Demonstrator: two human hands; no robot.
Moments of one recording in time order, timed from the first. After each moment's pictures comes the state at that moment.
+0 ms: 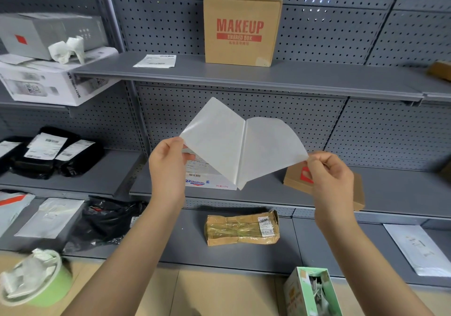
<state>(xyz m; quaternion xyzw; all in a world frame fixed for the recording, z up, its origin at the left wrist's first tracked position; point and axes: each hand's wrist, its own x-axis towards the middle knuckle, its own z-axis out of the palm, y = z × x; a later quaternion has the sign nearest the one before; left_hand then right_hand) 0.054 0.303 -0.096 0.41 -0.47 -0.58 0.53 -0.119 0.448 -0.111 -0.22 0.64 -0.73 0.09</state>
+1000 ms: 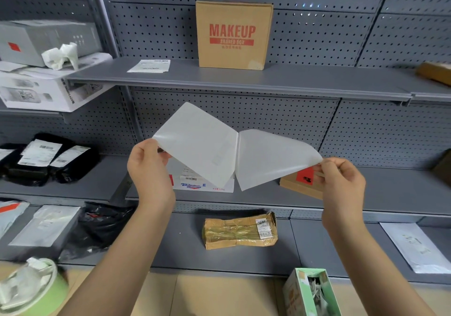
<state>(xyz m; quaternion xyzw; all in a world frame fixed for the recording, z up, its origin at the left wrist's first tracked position) 0.059 0.296 -0.096 0.38 -0.38 -0.56 0.62 -0.137 0.464 -0.113 -0.14 0.65 -0.74 0.06</state>
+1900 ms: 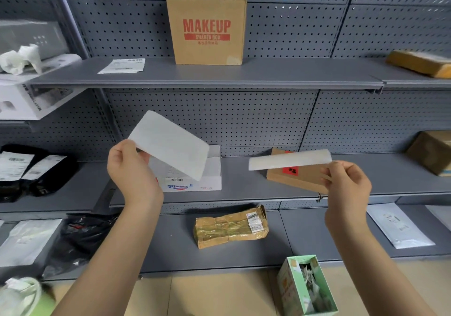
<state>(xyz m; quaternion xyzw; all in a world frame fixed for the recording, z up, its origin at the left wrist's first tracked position) 0.044 0.283 -0.101 0.36 -0.35 -0.56 0.66 -0.152 0.491 -0.125 -0.08 0.64 -0.76 0.01</state>
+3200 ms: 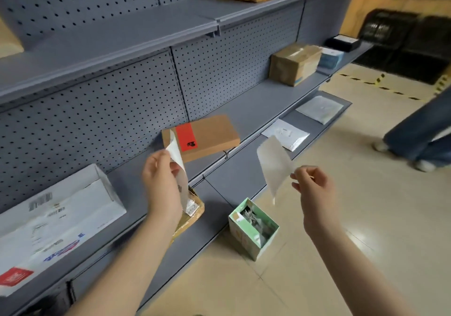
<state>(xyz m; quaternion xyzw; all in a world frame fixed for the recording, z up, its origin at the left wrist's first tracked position) -0.172 0.392 -0.179 0.28 -0.57 -0.72 0.30 -0.190 0.621 -0.217 0.16 0.69 -0.70 -0.09</state>
